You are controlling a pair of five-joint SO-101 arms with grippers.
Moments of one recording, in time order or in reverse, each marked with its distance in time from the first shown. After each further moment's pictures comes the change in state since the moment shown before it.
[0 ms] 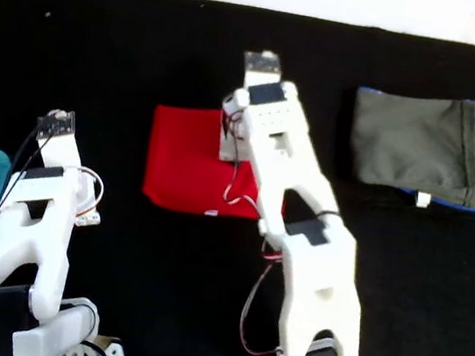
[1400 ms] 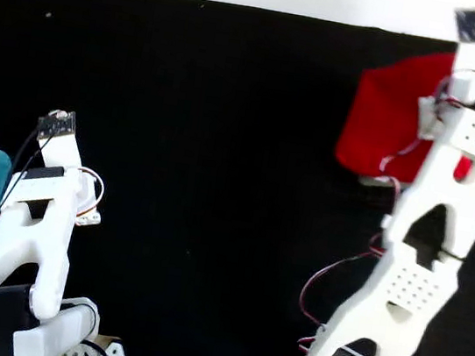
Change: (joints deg) left arm 0.0 0.0 0.0 0.0 0.0; right arm 43.3 -7.0 -23.3 5.3 41.7
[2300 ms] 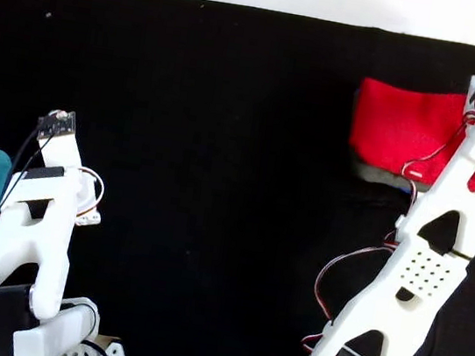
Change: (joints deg) left arm 0.0 0.0 0.0 0.0 0.0; right arm 4.5 15.1 -25.1 -12.9 -5.1
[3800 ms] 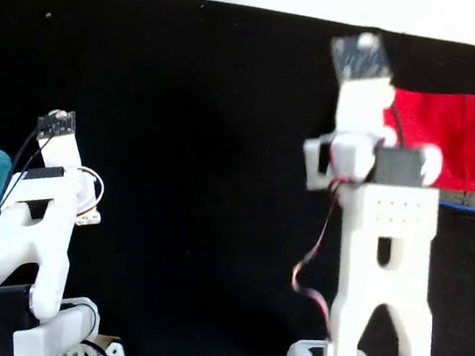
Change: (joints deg) left arm 0.0 0.1 0.1 -0.6 0.1; right arm -32.0 -73.5 94.1 3.4 -11.2
